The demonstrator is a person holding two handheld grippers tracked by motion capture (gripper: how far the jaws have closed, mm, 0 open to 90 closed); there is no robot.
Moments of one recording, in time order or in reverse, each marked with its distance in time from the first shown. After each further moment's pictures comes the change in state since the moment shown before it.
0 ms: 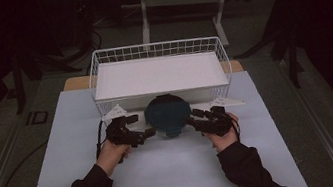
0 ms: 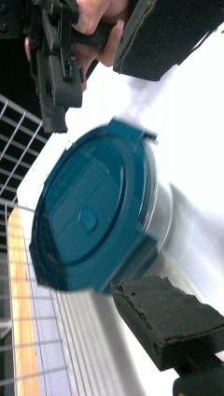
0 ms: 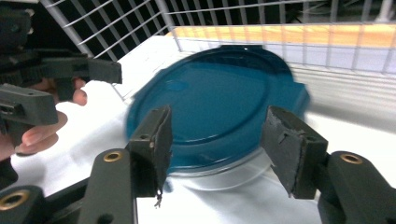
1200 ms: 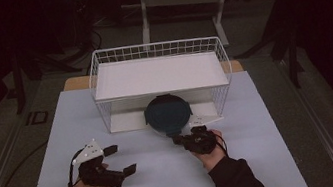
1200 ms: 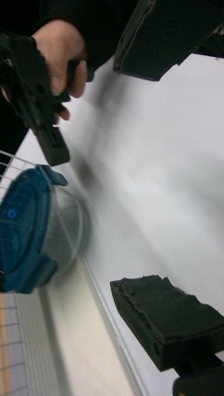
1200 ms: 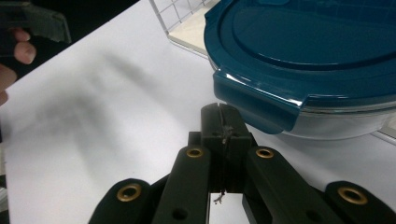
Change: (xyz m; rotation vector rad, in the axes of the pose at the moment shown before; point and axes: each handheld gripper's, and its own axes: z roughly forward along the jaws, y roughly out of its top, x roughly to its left) left arm -0.043 -0.061 -0.091 0.020 0.057 0.052; right arm 0.051 -0.030 0.022 0.203 0.072 -0.084
